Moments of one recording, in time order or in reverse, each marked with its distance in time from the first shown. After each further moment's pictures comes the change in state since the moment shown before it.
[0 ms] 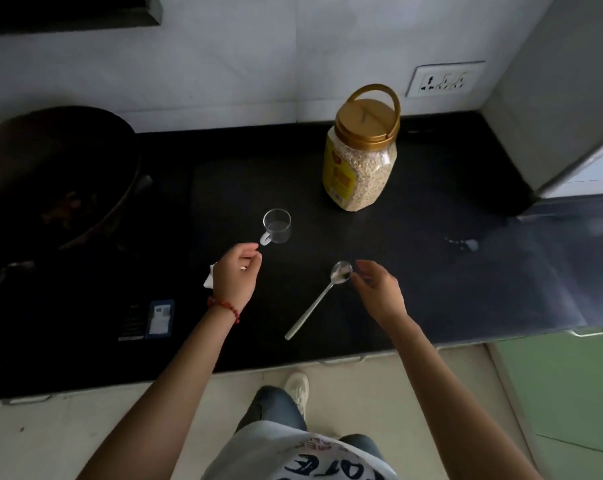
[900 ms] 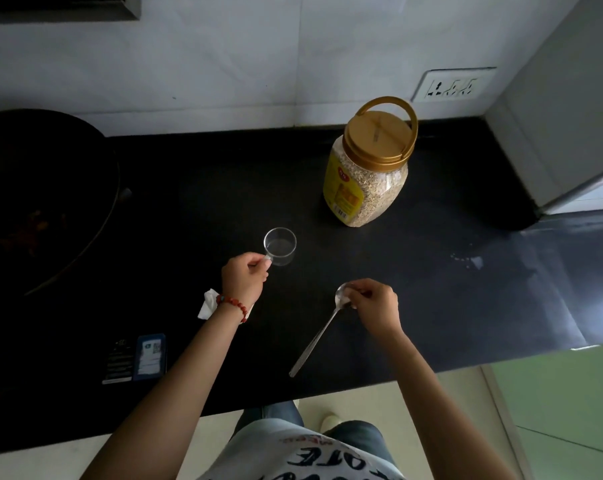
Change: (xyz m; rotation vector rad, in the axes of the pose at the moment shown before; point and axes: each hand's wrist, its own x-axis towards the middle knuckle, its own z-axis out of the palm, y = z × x) left_hand 0.063 -0.003 0.024 0.039 -0.135 -0.144; right_hand 0.033 -0.013 0.024 0.175 0.033 0.163
